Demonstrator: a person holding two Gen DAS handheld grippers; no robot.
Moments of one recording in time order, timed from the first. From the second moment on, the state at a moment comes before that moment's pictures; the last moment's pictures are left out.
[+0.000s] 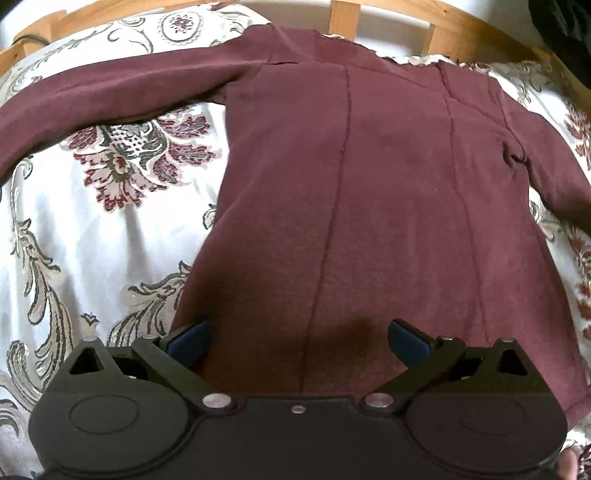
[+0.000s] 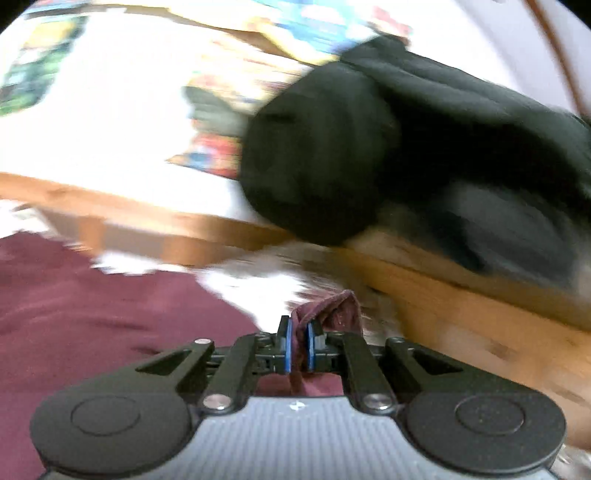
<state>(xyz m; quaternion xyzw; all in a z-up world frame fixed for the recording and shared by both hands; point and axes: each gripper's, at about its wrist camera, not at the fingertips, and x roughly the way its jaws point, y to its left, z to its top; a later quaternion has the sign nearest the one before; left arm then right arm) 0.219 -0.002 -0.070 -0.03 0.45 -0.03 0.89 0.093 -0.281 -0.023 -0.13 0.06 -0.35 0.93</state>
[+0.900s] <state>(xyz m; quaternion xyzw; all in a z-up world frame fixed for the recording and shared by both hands) 0.221 0.043 -0.052 -0.18 0.35 -0.03 0.92 0.099 -0.112 -0.105 -0.43 0.14 0.09 0.89</state>
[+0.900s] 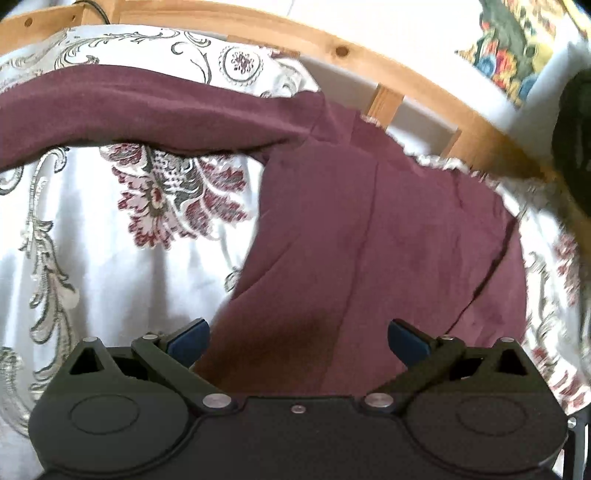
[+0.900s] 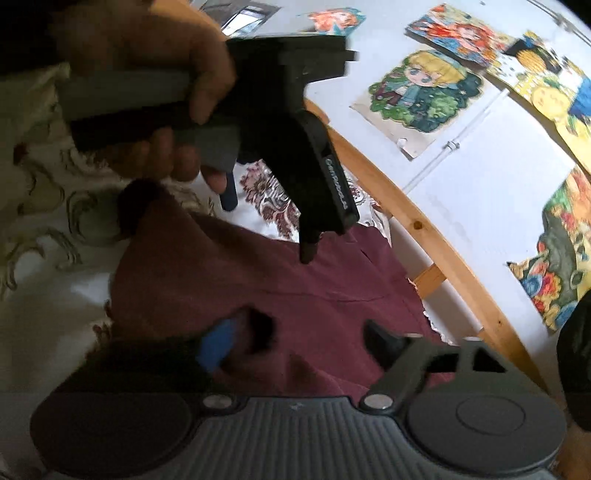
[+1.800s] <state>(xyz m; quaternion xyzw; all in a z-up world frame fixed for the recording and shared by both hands) 0.210 -0.035 -0.101 0.05 0.39 -0.10 0.92 0.180 -0.386 -0.071 0.13 0.24 -0.13 0.95</state>
